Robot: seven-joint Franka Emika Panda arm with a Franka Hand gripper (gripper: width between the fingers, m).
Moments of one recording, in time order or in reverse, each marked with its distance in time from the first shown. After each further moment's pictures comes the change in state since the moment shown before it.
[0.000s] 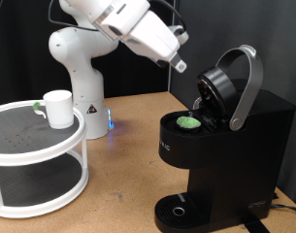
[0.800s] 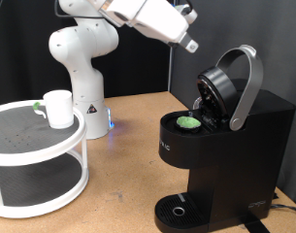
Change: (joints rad) arm 0.011 -0.006 0.002 0.052 0.100 -0.062 0.067
